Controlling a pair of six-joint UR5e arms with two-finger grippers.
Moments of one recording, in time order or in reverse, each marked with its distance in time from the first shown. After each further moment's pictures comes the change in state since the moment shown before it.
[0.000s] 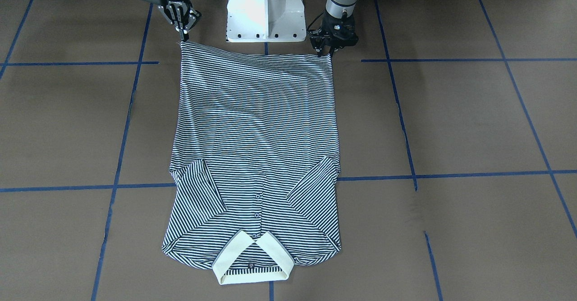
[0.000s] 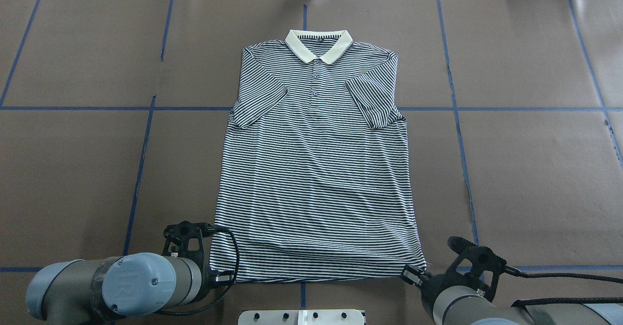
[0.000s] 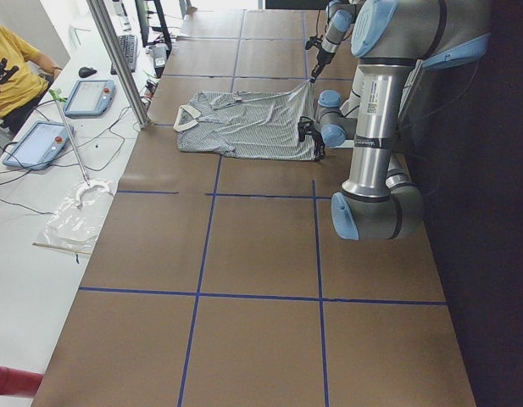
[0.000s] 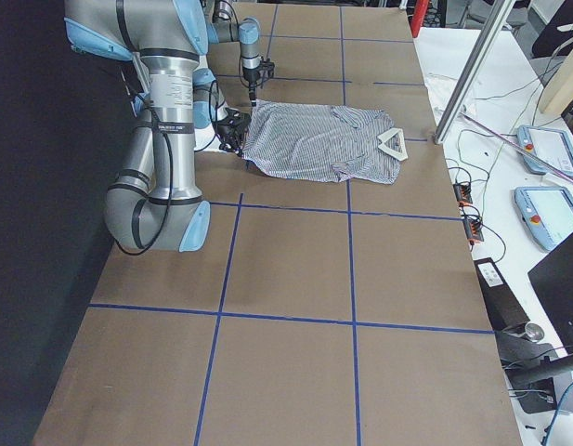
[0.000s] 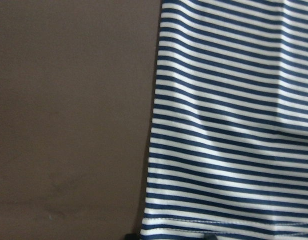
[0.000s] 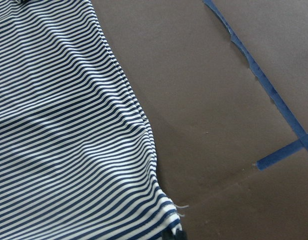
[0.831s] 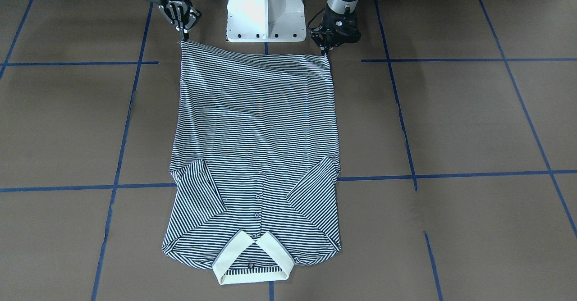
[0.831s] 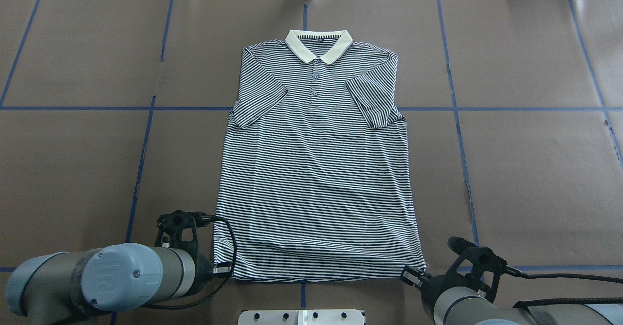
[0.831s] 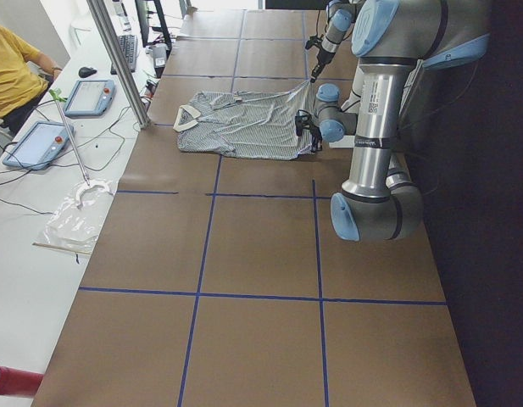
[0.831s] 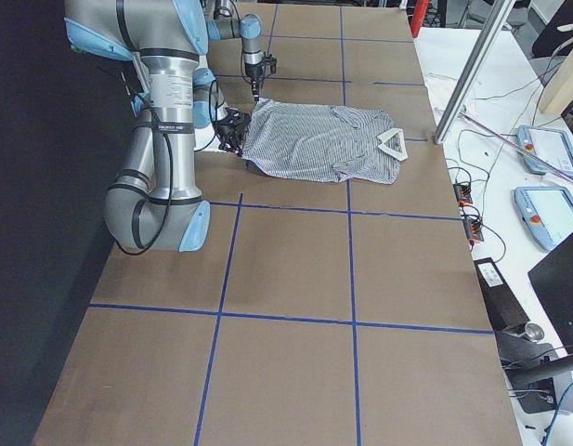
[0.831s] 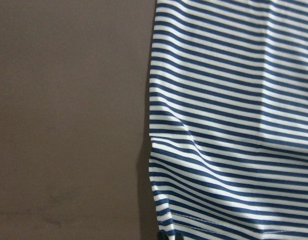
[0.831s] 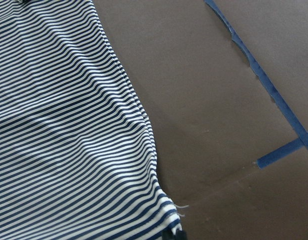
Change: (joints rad) left arm -0.029 0.006 -0.106 0.051 -0.004 0.008; right arm -0.006 0.000 0.017 -0.002 0.002 -0.001
